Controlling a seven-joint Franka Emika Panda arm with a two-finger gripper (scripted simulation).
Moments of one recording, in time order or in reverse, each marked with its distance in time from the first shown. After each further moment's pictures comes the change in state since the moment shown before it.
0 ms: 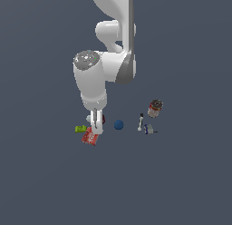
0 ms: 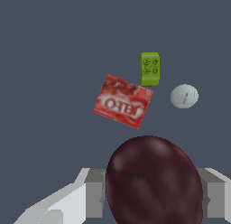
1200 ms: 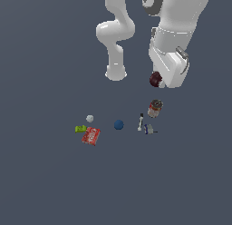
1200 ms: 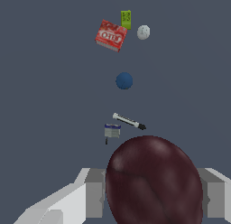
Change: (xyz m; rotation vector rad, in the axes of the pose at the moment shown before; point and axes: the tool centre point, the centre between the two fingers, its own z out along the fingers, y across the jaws) arm -0.235 0.028 -0.181 0.001 0.005 0.000
